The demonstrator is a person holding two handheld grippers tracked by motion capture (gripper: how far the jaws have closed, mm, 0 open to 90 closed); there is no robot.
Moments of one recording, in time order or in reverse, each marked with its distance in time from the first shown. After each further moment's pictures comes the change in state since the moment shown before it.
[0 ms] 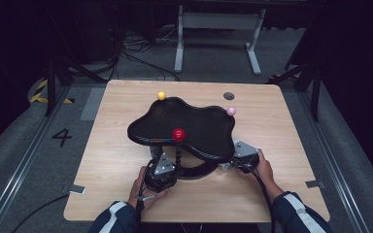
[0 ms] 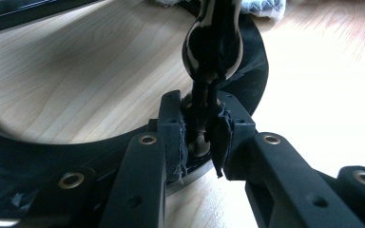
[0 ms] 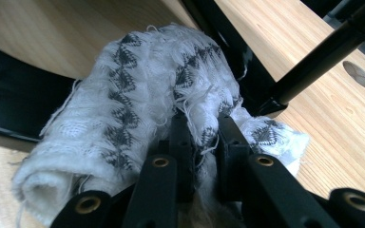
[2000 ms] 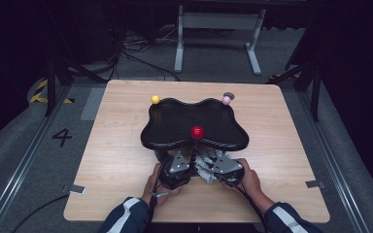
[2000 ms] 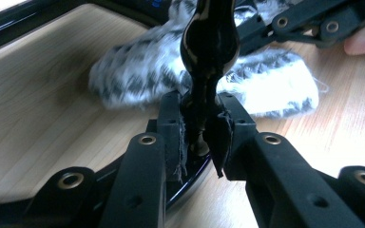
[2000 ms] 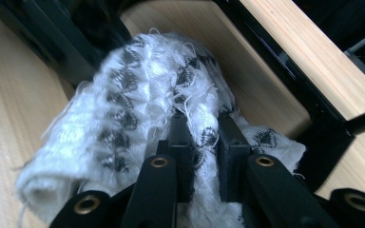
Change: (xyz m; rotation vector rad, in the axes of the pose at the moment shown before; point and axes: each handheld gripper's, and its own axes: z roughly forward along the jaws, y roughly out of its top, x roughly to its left) left arm -0.018 0.020 0.033 -0.027 -0.047 0.011; right arm 0.059 0.031 -0.010 -0.049 0.049 -0.121
